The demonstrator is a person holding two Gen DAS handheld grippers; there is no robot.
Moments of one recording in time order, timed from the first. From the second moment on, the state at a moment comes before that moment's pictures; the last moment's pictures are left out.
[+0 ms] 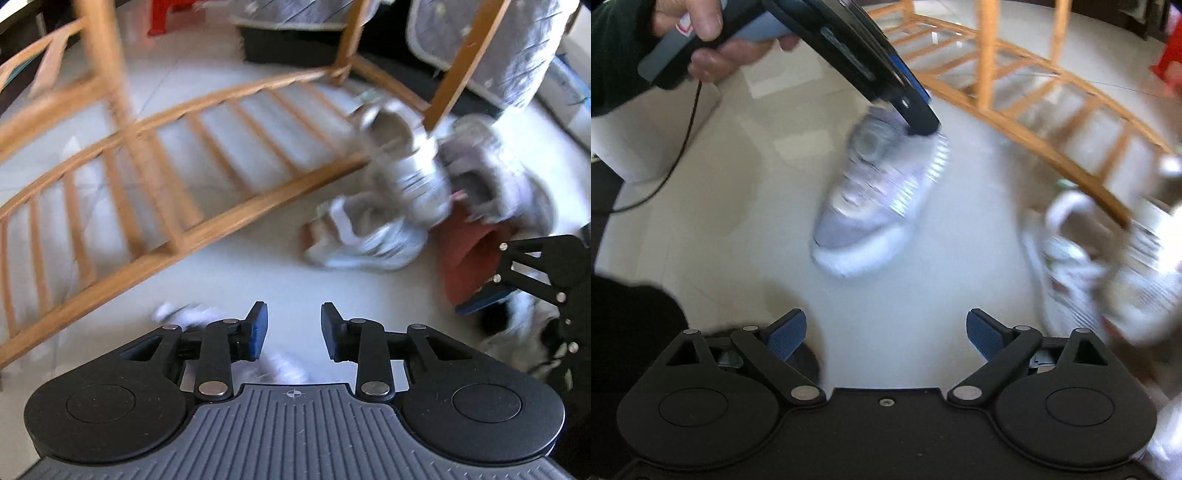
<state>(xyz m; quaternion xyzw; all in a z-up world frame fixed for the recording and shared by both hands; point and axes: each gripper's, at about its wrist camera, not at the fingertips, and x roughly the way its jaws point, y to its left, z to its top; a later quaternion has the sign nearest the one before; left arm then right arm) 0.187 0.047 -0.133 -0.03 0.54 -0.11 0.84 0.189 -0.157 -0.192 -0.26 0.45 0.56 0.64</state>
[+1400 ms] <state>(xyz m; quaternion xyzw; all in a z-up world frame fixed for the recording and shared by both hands) 0.252 -0.116 -0.106 -0.18 0.41 -0.27 0.86 0.134 -0.264 -0.186 -0.13 0.44 0.44 0.77</state>
